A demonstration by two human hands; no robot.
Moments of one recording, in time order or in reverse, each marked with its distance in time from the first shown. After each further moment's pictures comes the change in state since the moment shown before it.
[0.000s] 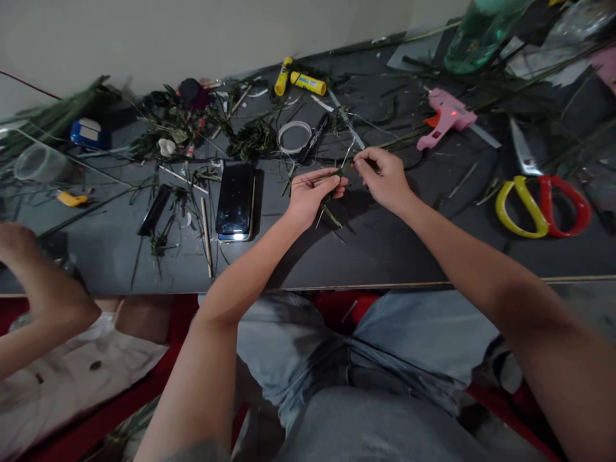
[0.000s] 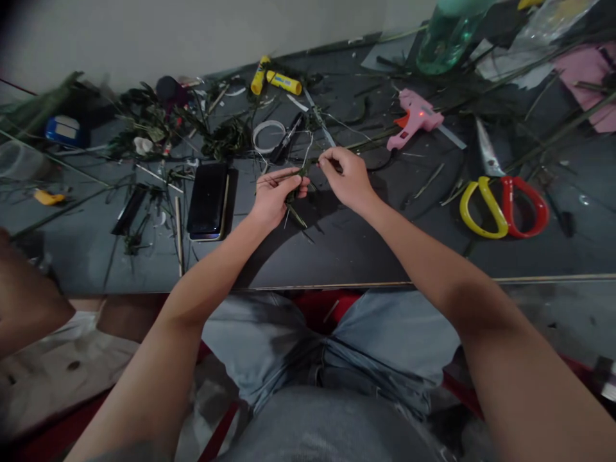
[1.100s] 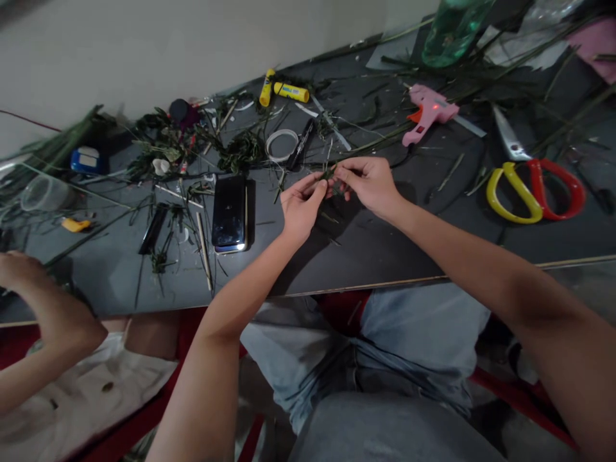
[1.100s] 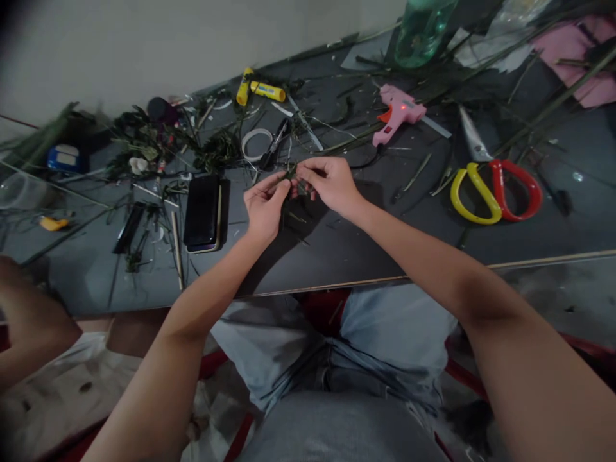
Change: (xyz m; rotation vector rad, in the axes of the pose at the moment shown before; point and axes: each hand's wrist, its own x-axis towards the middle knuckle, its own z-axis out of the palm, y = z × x) left_hand 0.002 -0.025 -0.001 -0.039 0.031 0.347; right_hand -0.012 -0.022 0.008 0.526 -0.092 0.137
